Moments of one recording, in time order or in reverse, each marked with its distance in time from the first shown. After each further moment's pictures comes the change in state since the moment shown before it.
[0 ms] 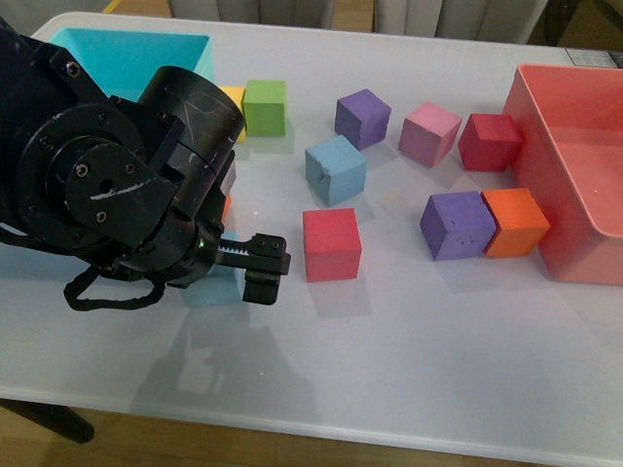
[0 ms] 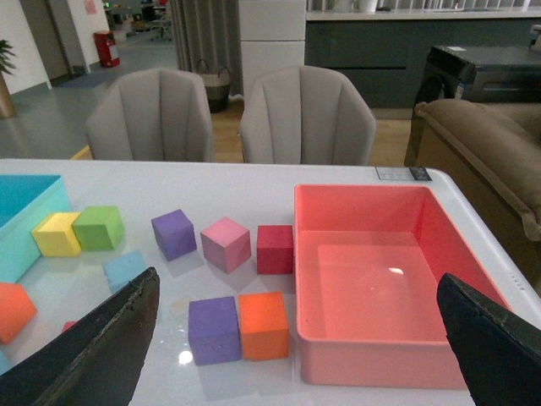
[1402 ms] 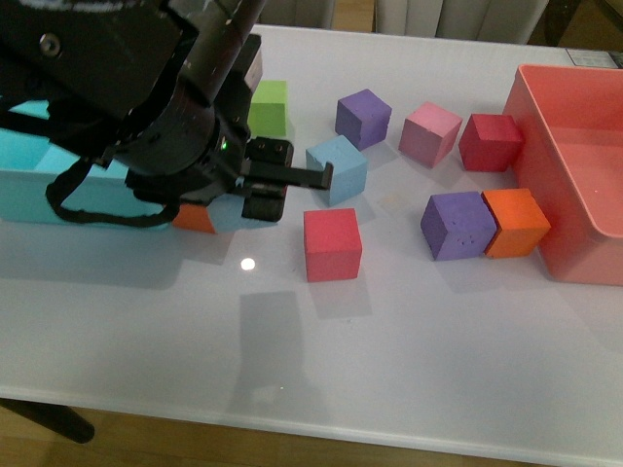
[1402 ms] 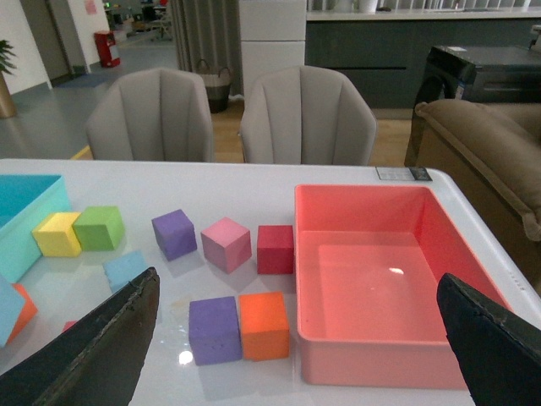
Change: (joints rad) left arm -0.074 -0.217 0.104 -0.145 -0.043 0.011; right arm 0.000 0.000 0.000 0.000 0.000 0.000
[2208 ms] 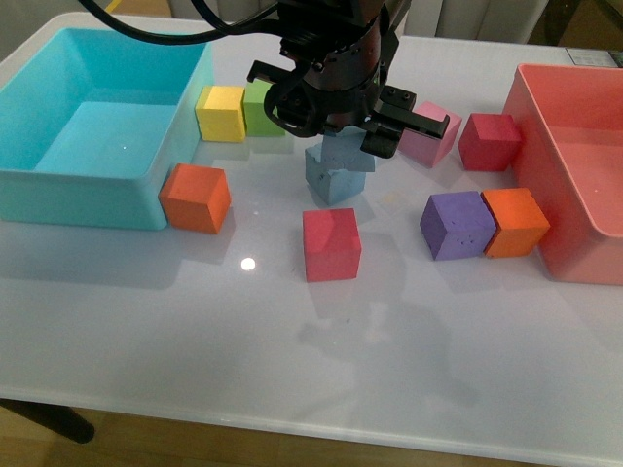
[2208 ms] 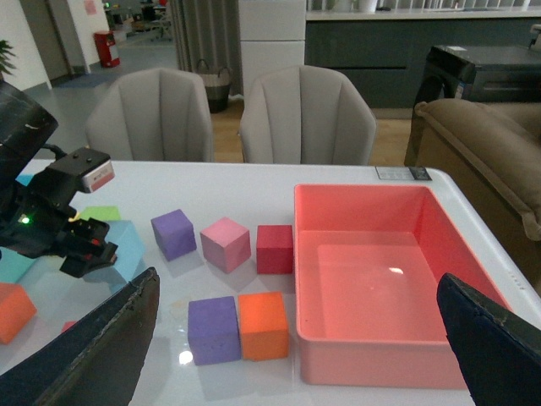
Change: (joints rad) left arm -0.069 0.378 0.613 -0.212 0.028 0.161; right arm 0.000 0.000 0.000 0.000 0.000 0.000
